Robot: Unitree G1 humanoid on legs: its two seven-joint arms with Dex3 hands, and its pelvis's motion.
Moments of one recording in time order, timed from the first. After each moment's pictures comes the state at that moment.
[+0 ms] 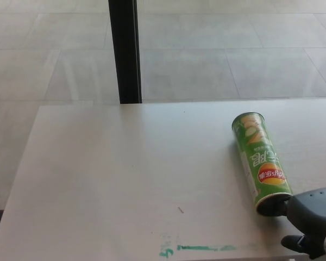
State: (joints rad) left_arm 0.10 0.69 0.60 1.26 -0.30 -0.03 -0.06; right_arm -0.17 -0.58 0.33 0.00 -1.11 0.13 0.28
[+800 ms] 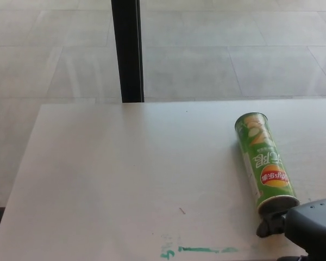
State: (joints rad) left_arm 0.09 0.68 0.61 1.26 -0.30 -0.03 -0.06; right_arm 0.00 -0.69 0.24 -0.44 -0.87 0.14 0.57
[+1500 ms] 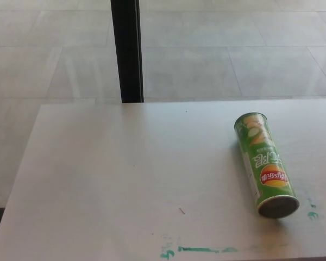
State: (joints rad) left_arm 0.09 0.68 0.61 1.26 -0.30 -0.03 -0.06; right_arm 0.07 -0.70 -0.33 -0.50 -0.58 0.15 0.67
